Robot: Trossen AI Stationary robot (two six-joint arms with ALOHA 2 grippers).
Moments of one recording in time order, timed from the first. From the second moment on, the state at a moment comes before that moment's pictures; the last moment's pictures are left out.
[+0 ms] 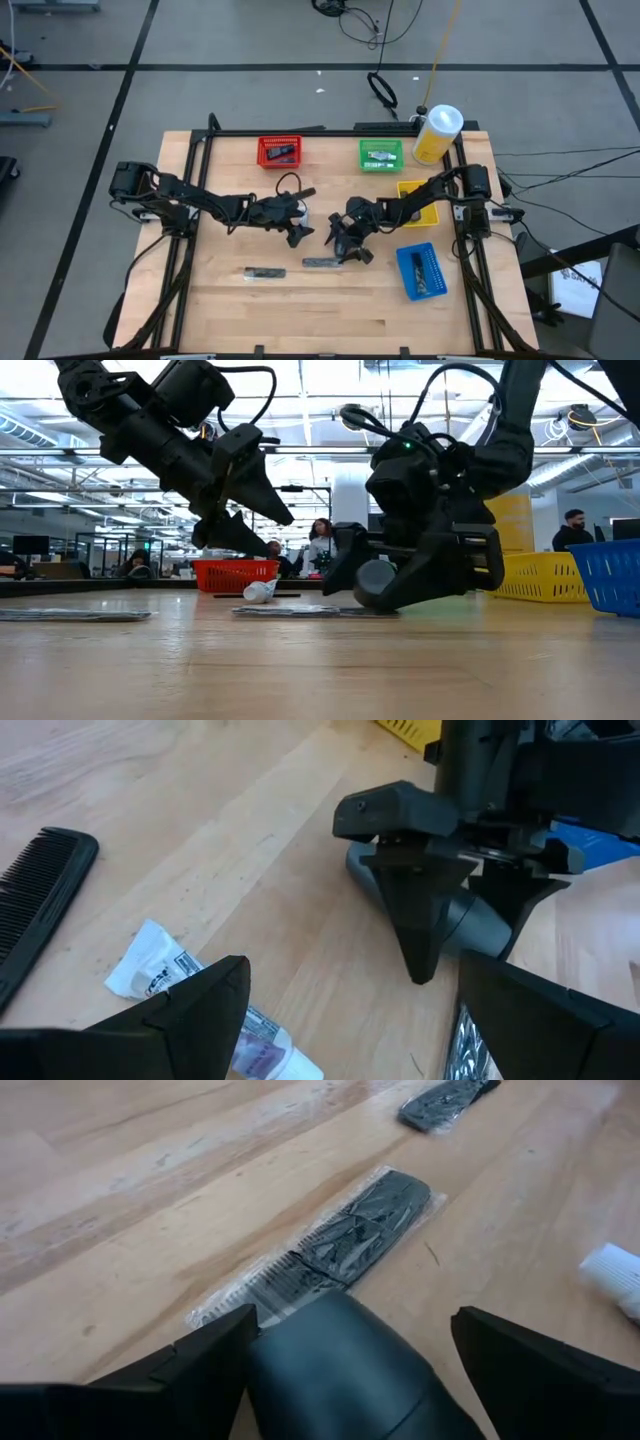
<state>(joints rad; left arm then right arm) -0.04 1.55 0.61 0.35 -0.11 -0.61 -0.05 1.96 0.75 0.56 -0.53 -0.56</state>
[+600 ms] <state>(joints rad) -0.04 1.55 0.61 0.34 -0.11 -0.58 -0.12 1.82 0.75 0.28 -0.46 -0.52</state>
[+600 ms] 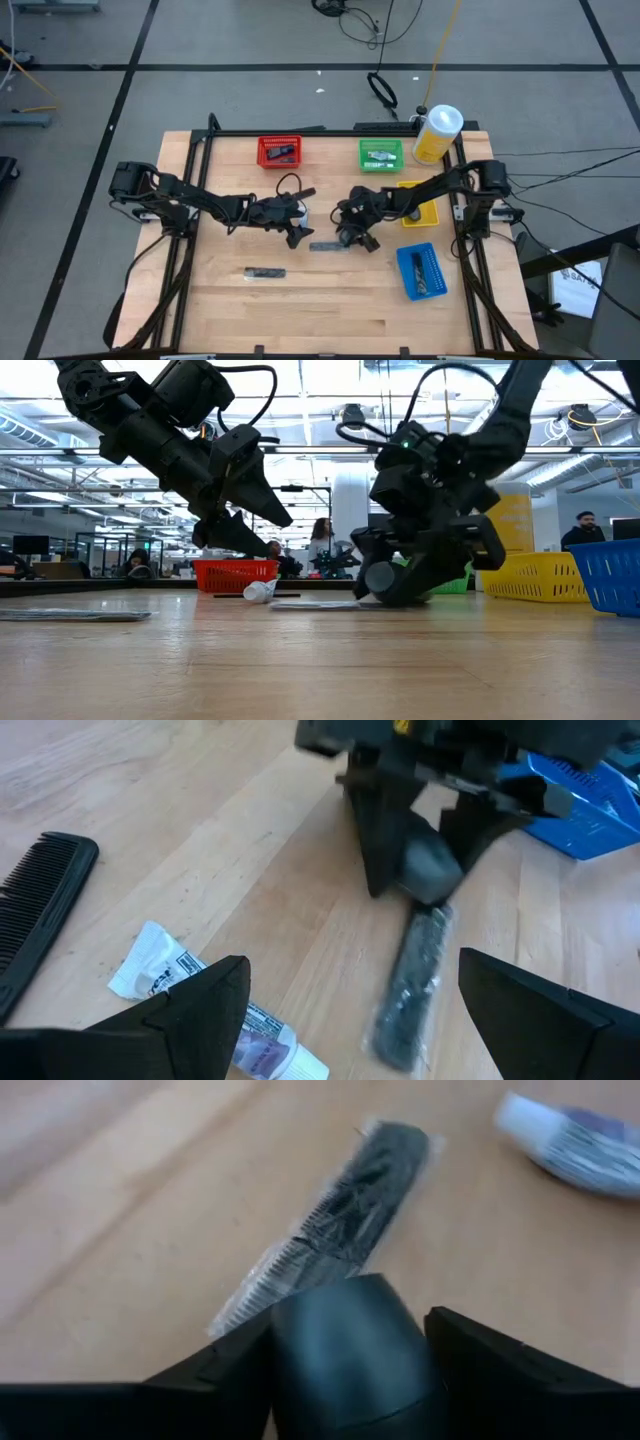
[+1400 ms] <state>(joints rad) -0.15 1.55 0.61 0.34 -0.68 -0.54 -0.13 1.23 0.75 -0.53 0.26 0.22</state>
